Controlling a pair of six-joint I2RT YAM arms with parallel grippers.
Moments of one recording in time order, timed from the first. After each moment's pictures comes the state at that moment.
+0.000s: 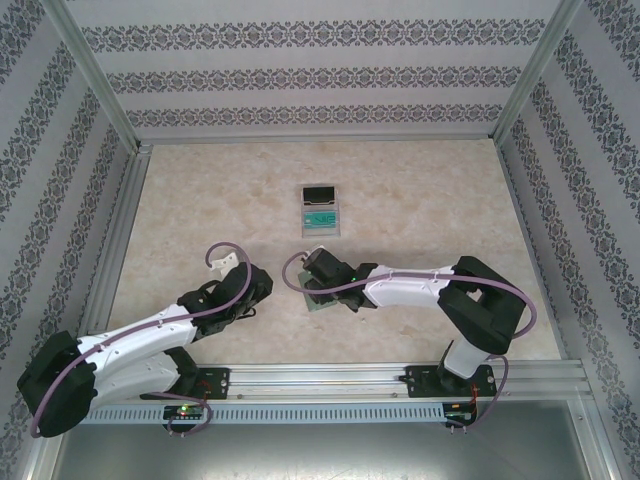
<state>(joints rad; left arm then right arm) -0.77 1.01 0.44 -0.23 -0.31 -1.23 0.97 1.66 0.85 -0.21 0.20 0.33</state>
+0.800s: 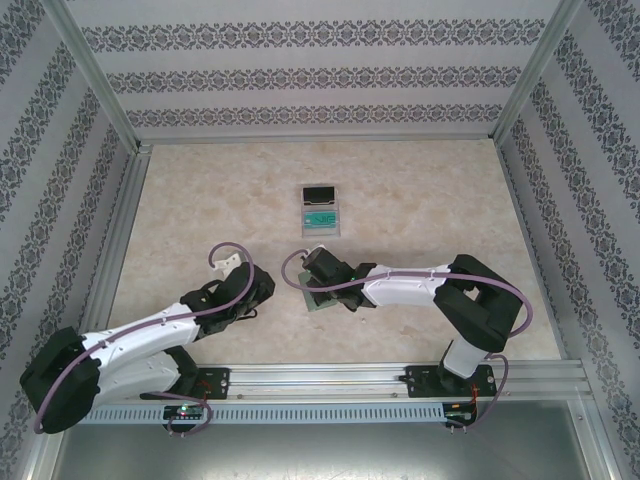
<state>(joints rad) -0.77 1.05 0.44 -0.20 -0.27 -1.23 0.96 1.67 0.84 -0.16 0.18 0.37</state>
